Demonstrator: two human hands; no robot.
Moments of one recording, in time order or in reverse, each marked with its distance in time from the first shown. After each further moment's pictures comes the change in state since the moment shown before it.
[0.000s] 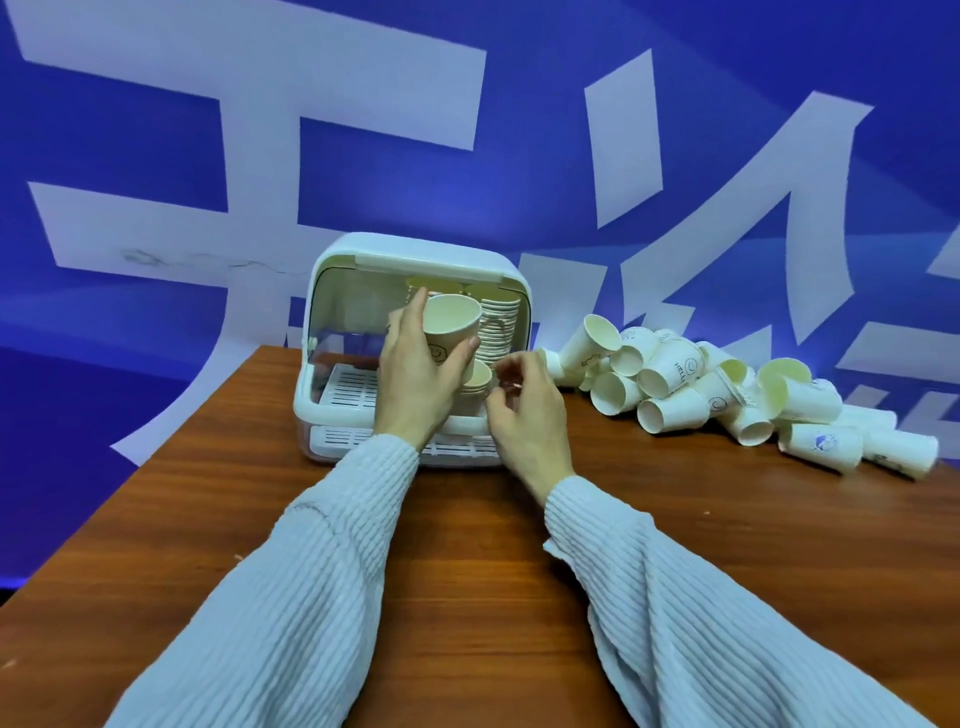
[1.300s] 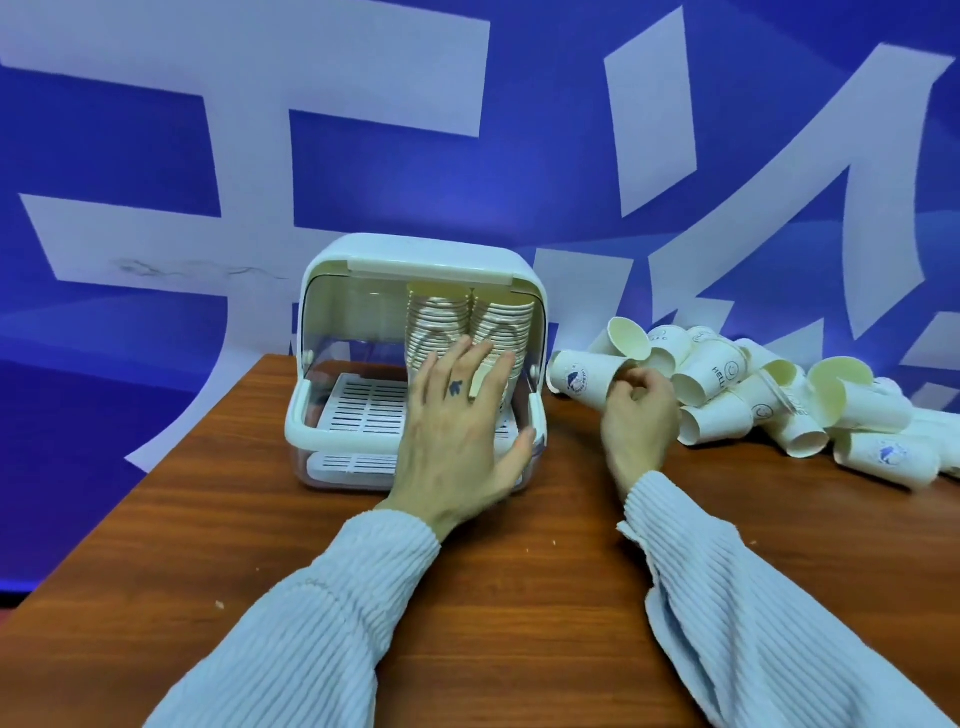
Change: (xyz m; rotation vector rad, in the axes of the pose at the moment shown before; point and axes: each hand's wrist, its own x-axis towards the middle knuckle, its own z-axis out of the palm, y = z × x) left_hand -0.034 -0.013 0.026 0.559 -0.115 0.498; right_hand 0.052 0.103 -0.028 -0.042 0.468 0.403
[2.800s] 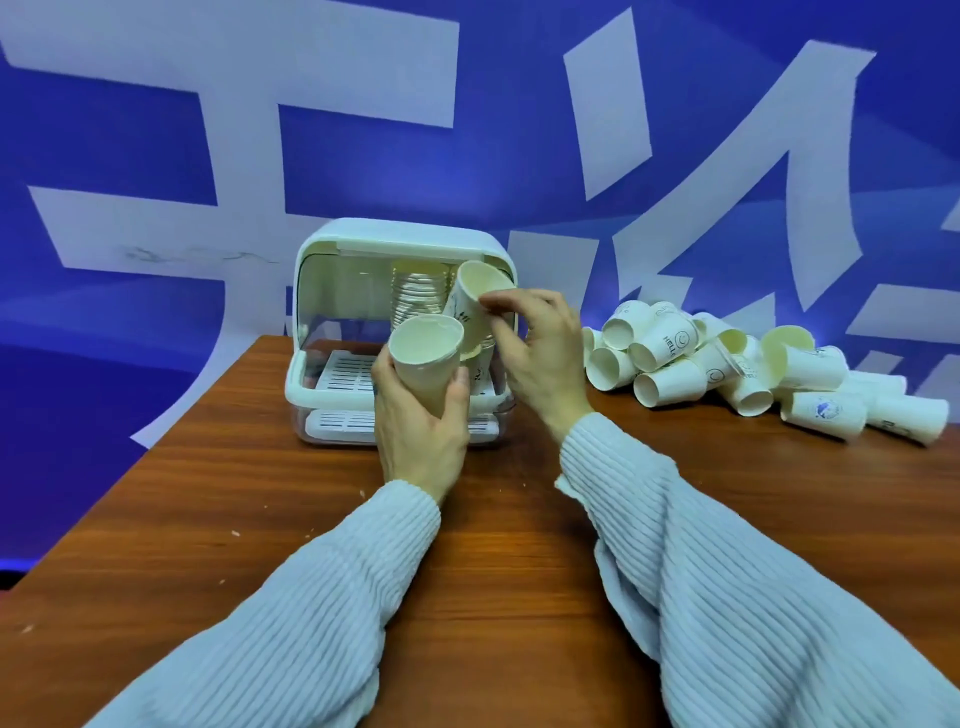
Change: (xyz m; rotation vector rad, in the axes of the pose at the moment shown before) left_hand -0.035 0.033 -0.019 -0.670 0.301 -0.689; right_hand -0.058 -0.104 -0.033 0.100 -0.326 -0.618
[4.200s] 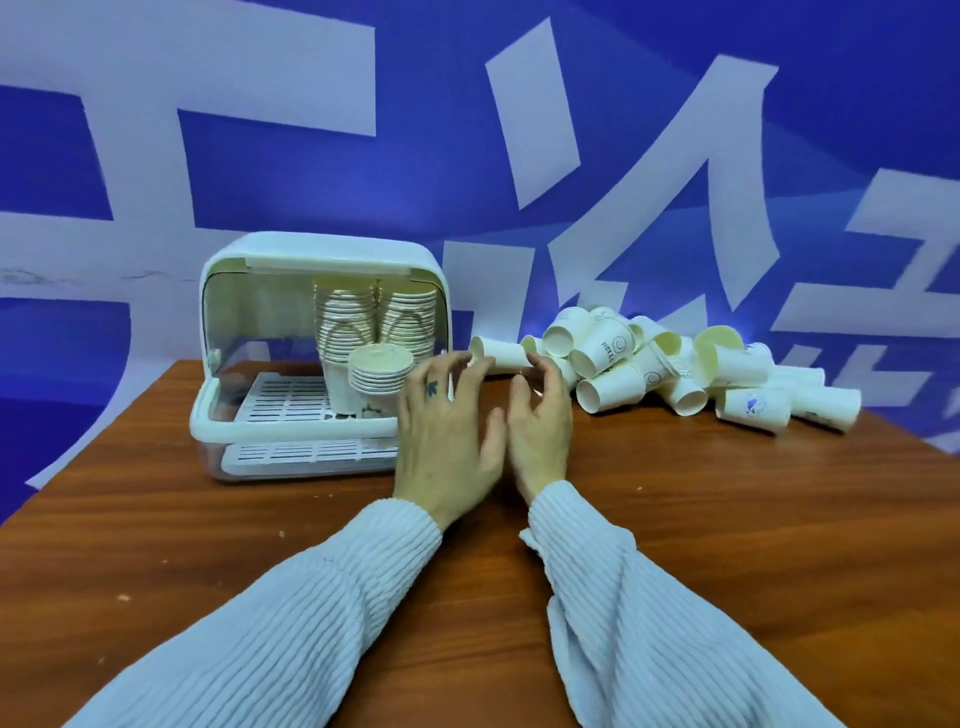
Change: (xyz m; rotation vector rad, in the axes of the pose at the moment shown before) left_hand -0.011 0.016 0.068 0.434 -0.320 0.532; right_hand -0.054 0.071 -0.018 0.168 0.164 0.549
